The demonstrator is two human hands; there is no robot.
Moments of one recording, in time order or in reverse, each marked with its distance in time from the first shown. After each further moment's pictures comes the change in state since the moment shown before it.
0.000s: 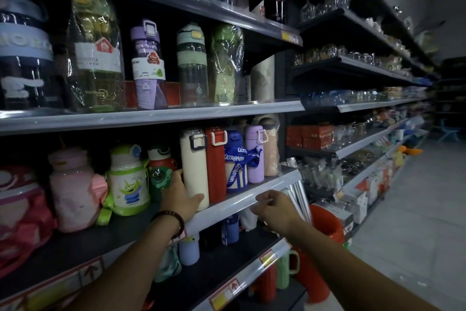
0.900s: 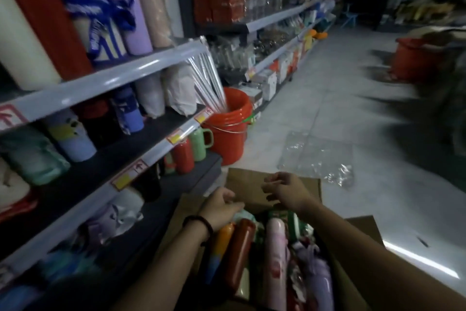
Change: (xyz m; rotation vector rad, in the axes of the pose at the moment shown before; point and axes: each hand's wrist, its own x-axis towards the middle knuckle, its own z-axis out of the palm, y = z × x) left_hand -0.295 -0.024 0.281 -0.111 -0.999 -0.269; right_hand -0.192 0.267 -0.159 0.008 0.214 0.540
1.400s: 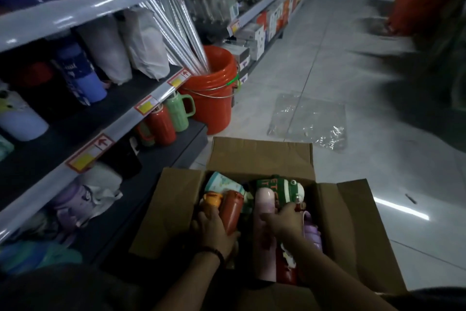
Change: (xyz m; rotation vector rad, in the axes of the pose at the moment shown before) left_hand 0.031 -0.138 0.120 0.518 0.143 -0.213; right_hand -0.004 0.169 0.035 -0.297 0.292 0.406
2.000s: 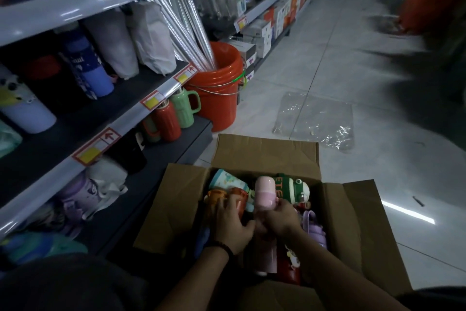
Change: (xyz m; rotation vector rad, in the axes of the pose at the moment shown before) left_hand -0.018 0.030 -0.014 -0.173 0.024 0.268; right_hand 0.027 0.012 0.023 0.188 -0.137 -0.079
